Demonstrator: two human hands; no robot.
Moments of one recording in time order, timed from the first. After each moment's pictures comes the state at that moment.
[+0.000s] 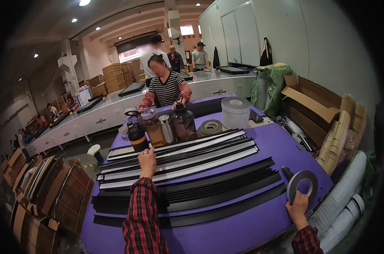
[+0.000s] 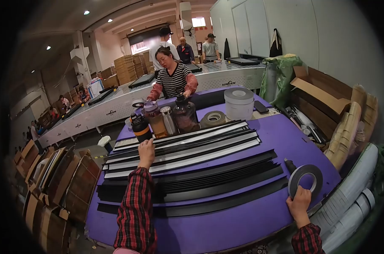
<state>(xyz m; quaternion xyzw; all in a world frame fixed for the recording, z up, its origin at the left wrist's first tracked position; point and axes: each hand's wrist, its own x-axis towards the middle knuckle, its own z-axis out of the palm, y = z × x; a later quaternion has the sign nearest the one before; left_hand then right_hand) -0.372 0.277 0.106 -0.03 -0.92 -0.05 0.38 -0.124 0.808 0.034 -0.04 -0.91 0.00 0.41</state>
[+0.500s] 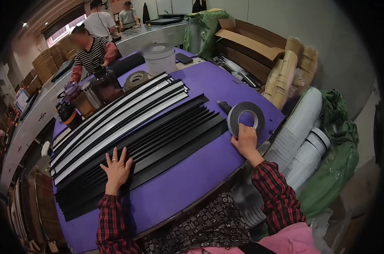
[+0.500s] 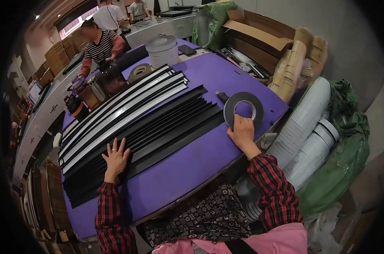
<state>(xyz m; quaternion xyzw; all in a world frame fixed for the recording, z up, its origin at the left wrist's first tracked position) -0.210 0.379 0.068 -0.09 -0.99 -0.05 -0.02 -0.124 0.808 0.040 -0.06 -0.92 0.02 0.39</state>
